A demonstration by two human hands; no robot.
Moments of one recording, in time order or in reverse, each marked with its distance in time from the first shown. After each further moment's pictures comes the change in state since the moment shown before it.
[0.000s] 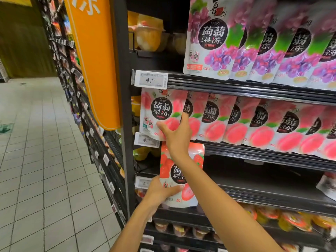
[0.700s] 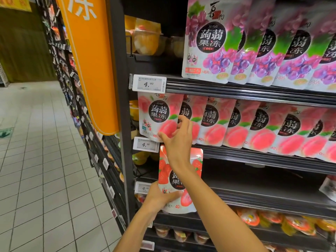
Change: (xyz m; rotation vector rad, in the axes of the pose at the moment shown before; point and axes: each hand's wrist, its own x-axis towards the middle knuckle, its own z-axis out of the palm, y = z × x) left_hand 0.003 -0.003 0.000 -0.012 0.026 -0.012; right_hand -0.002 0.014 -0.002 -0.231 0.036 -0.161
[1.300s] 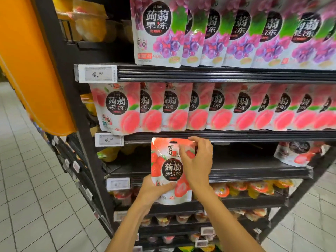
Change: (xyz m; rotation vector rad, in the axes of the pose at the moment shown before) left_hand 0.003 -0.005 0.055 -0.117 -0.226 0.078; right_hand -0.056 0.087 -0.119 -0.200 0.259 0.056
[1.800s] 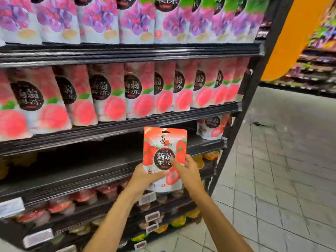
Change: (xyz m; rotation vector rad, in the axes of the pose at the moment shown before) left_hand 0.063 -0.038 0.243 0.031 -0.298 -0.025; right_hand 0.016 0.192 -0.206 0.375 -0.213 0.627
